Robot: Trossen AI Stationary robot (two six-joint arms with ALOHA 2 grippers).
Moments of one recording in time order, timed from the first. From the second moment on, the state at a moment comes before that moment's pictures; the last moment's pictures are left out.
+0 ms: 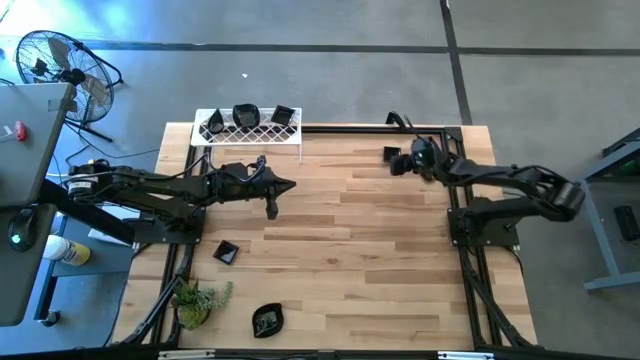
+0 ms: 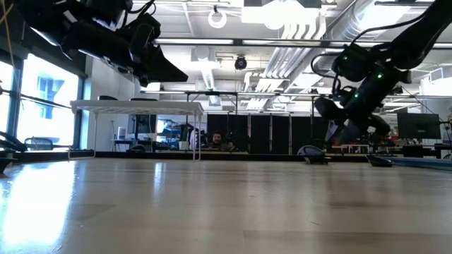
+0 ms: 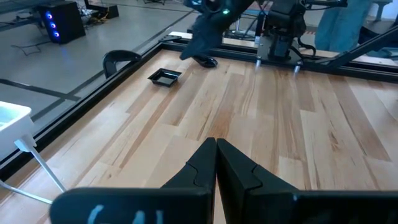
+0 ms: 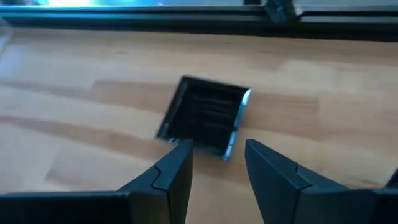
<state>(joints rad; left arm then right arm) 0.16 1.12 0.45 0.44 -0.11 -0.06 -0.71 1.19 0.39 0.02 0.24 0.60</state>
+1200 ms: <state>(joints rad) 0.16 1.12 0.45 0.44 -0.11 -0.06 -0.73 1.52 0.47 0.16 0.32 0.65</state>
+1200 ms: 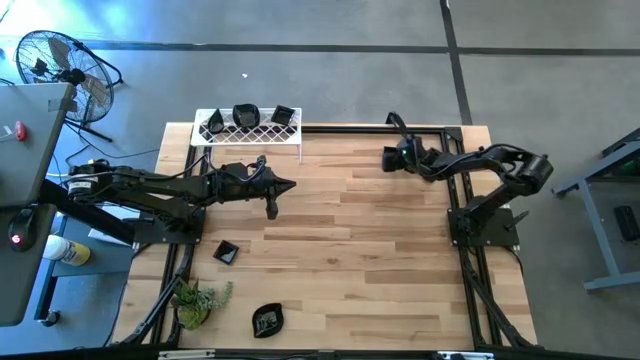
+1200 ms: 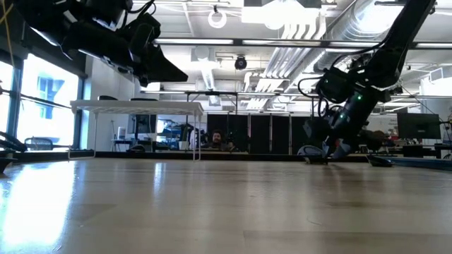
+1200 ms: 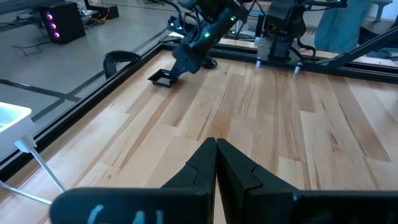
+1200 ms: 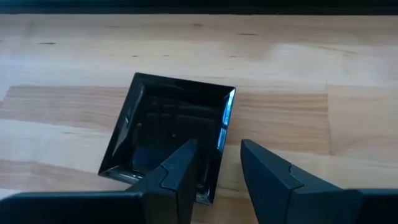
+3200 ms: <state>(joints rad) 0.16 1.12 0.45 0.44 -0.11 -0.06 0.02 2.11 1.05 0.46 0.74 1.05</state>
